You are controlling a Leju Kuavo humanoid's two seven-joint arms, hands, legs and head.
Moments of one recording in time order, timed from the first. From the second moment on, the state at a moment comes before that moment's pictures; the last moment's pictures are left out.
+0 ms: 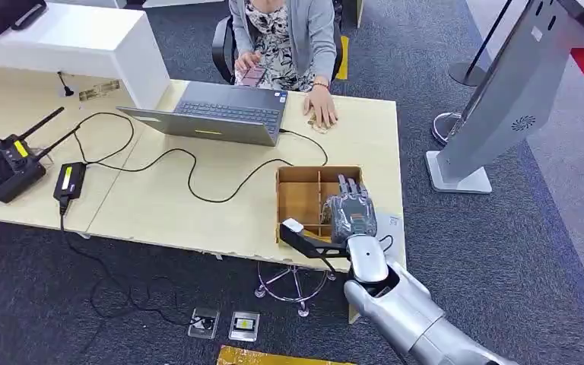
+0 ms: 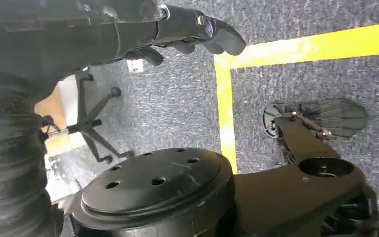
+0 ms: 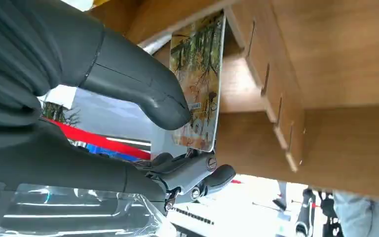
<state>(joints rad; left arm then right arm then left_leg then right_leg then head) -0.12 0.08 -1.10 -0.19 0.82 0.14 0.16 -0.60 -0.01 0.93 -0.91 1.04 -0.11 0.47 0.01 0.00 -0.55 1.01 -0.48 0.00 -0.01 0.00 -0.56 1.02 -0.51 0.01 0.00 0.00</state>
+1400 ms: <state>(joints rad) -0.12 0.08 -1.10 -0.19 0.80 0.13 0.14 -0.91 0.03 0.82 -0.82 0.89 -0.21 0.39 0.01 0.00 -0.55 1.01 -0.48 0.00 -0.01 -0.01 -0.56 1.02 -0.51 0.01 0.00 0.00</state>
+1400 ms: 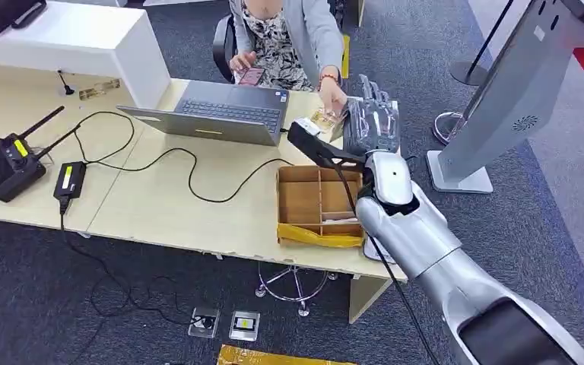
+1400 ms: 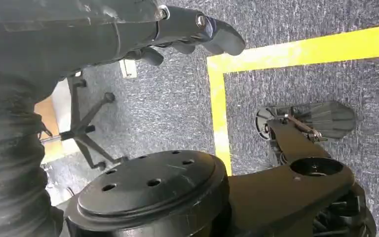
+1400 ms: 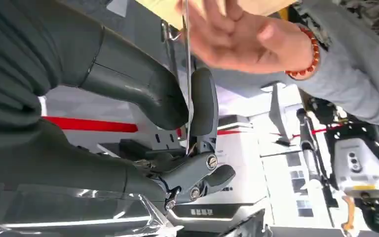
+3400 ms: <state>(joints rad) -0.11 0.10 -1.11 -0.19 0.83 0.20 0.17 -0.65 -0.41 0.44 -0.93 0.03 -0.30 0.42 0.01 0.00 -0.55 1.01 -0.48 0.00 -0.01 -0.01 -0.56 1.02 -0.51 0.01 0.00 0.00</state>
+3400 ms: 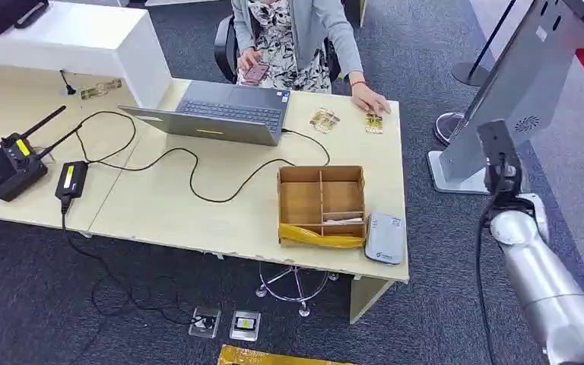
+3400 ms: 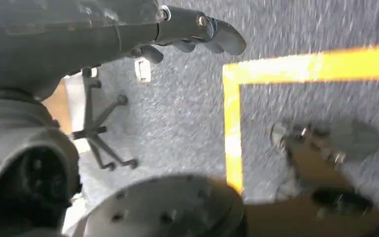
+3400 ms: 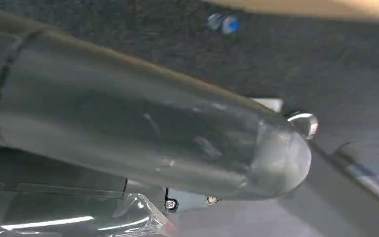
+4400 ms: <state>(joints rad) -0.11 -0.13 -0.89 -0.21 1.15 0.57 -0.04 -0.08 -0.17 -0.08 -0.30 -0.34 -0.62 0.15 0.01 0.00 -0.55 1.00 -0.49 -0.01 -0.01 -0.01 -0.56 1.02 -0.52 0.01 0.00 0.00</state>
